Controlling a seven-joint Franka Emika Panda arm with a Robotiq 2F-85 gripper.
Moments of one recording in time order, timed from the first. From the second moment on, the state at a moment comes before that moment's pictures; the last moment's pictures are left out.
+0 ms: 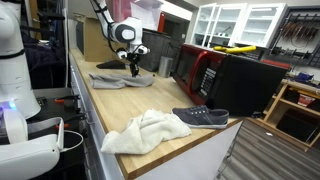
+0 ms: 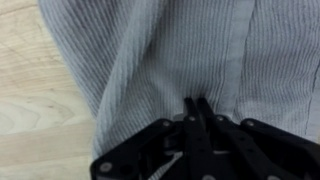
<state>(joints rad) 0.09 0.17 0.02 -2.38 -0.07 2.68 0.34</state>
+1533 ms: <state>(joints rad) 0.13 0.17 0.03 -2.39 -0.06 2.68 0.34</state>
